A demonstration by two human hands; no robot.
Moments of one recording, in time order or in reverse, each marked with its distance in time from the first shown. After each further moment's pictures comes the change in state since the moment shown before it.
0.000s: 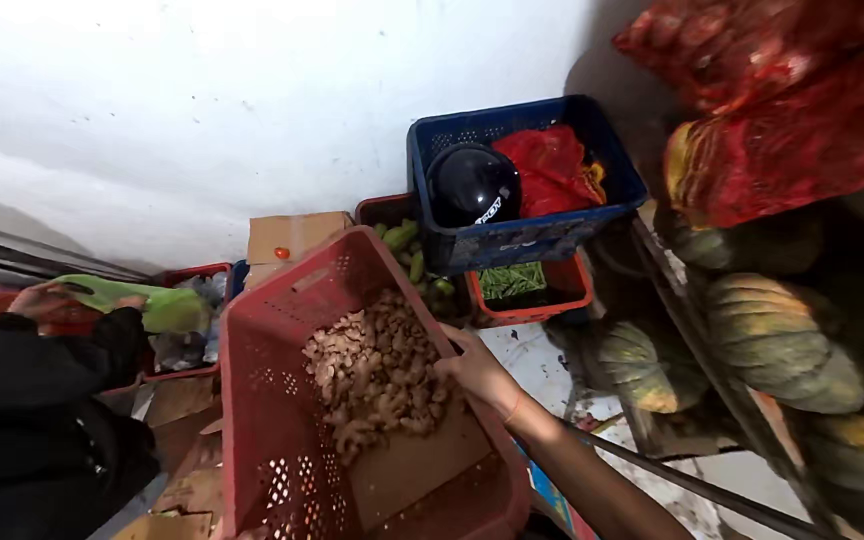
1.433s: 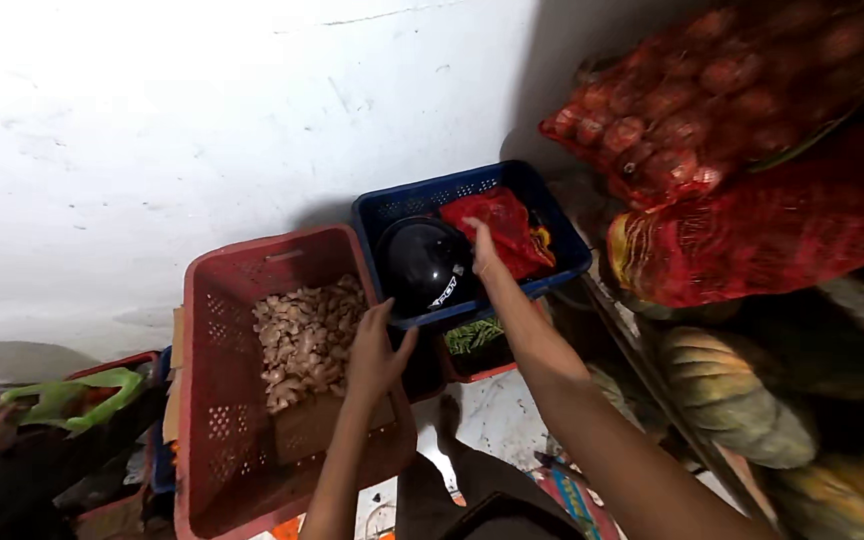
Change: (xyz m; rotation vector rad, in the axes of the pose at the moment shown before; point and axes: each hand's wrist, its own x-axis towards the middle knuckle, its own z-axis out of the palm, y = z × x) left_hand 0.238 0.157 0.437 0.739 -0.508 0.817; right_hand 0.320 -0.070 -0.257 0.395 0.739 0.153
